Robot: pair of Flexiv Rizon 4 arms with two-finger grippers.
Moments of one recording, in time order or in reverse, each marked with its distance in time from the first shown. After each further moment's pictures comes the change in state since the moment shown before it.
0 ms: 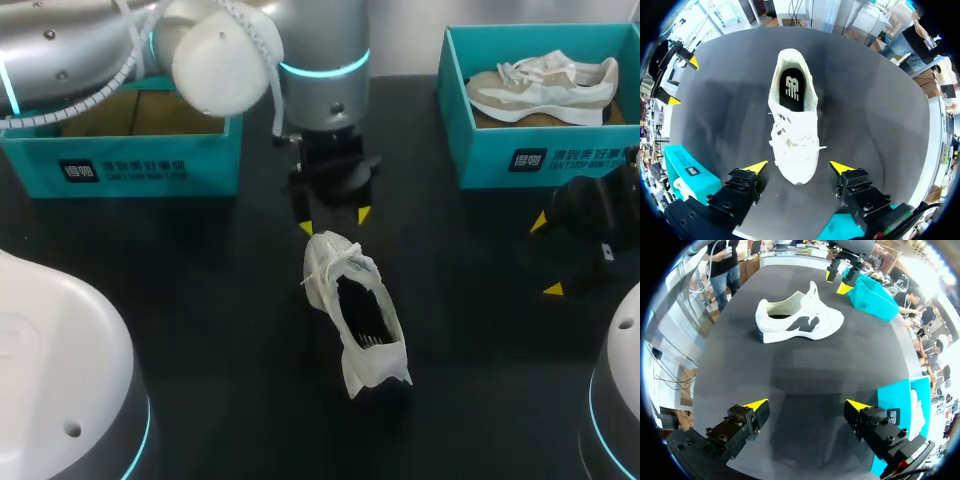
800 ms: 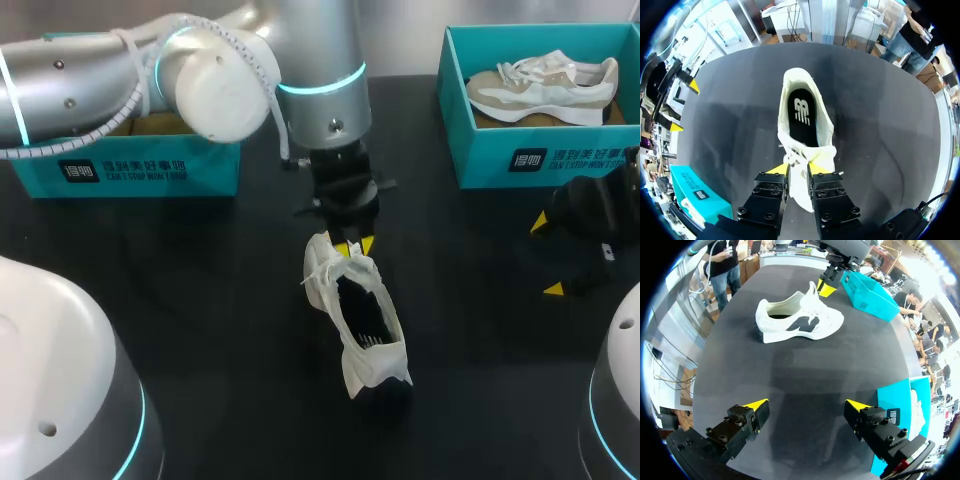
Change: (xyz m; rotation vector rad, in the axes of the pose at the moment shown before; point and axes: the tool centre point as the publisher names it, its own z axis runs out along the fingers) left arm -0.019 -0.046 0.031 0.151 -0.079 0.079; right arm 0.000 0.000 0.000 0.000 0.000 0.000
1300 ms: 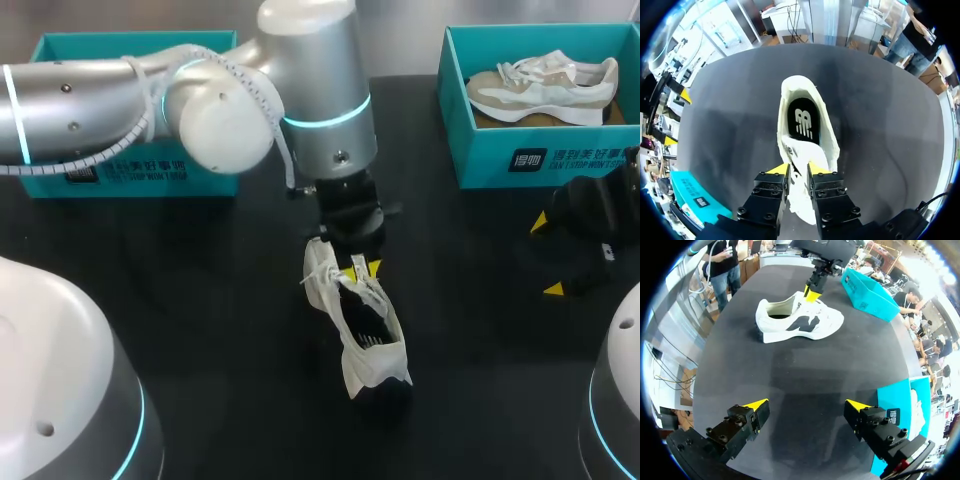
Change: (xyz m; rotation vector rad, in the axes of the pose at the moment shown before) left arm -0.001 -0.019 0.017 -0.008 -0.017 0.003; right arm 0.000 0.000 0.000 0.000 0.000 0.000
